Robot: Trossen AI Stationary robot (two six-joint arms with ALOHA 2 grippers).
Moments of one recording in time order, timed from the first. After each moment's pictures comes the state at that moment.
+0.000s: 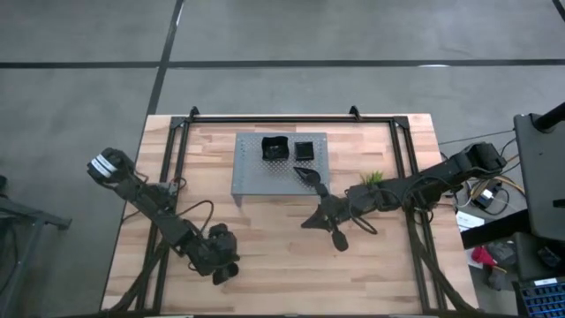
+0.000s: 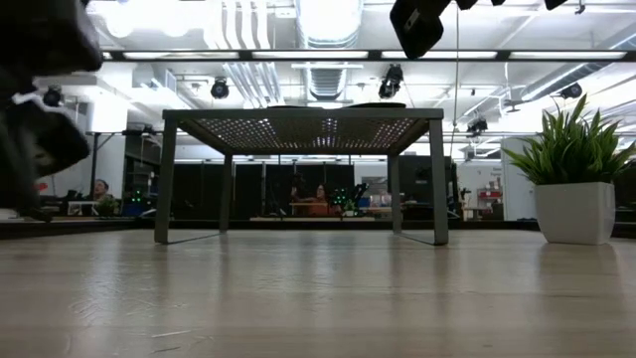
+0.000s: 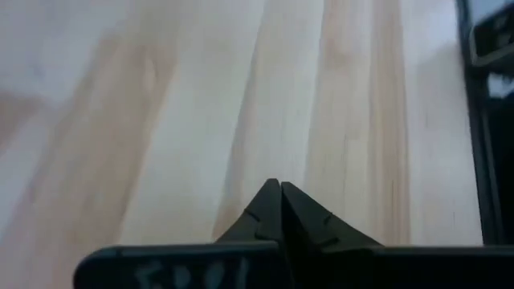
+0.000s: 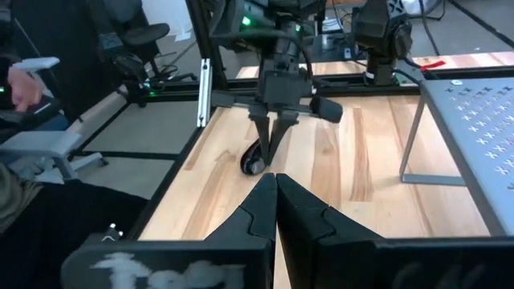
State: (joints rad) left arm -0.76 1.46 0.64 -0.06 -0.34 -0.93; right arm 0.28 1.36 0.81 0.28 -0.02 0.21
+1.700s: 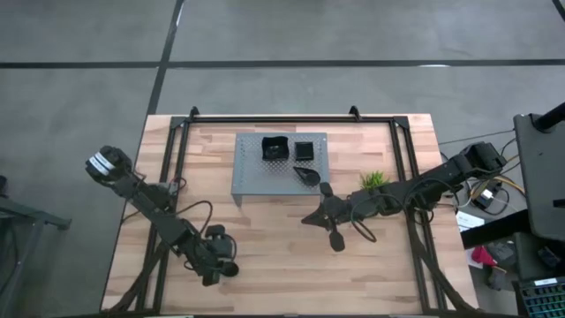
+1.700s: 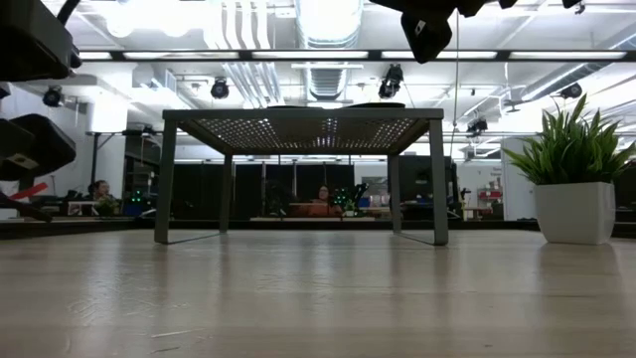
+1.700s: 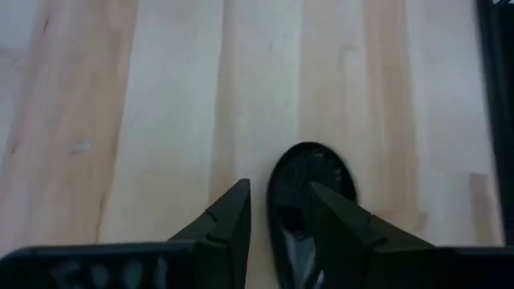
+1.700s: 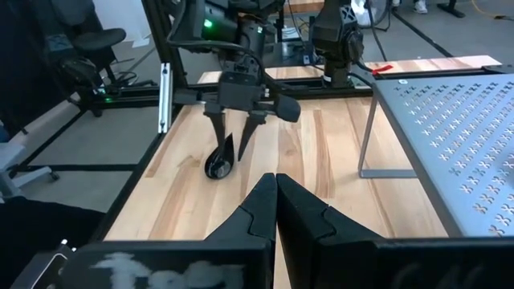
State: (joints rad) left arm -0.77 1.42 0.63 -0.16 -0.21 -0.83; right arm 0.33 1.36 0.78 0.30 0.16 0.21
